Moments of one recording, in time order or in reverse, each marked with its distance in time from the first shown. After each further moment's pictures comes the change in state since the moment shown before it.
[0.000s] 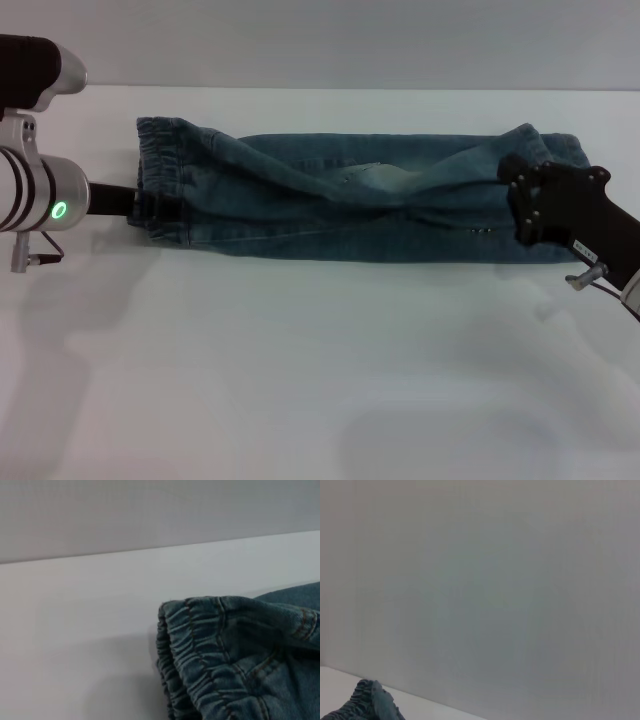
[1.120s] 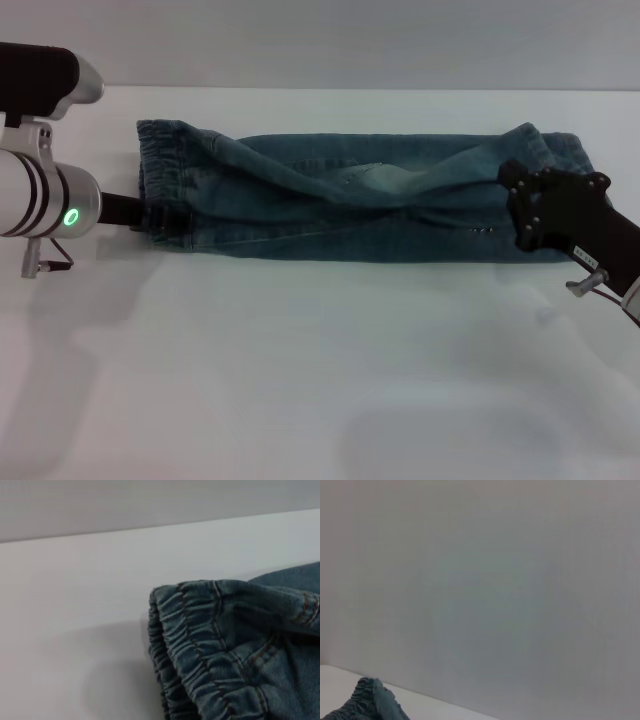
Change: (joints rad) left arm -0.030 -0.002 0.009 0.045 0.006 -0.016 -0.010; right arm -0.011 0.000 -0.005 0.001 -0.002 0.007 0.002
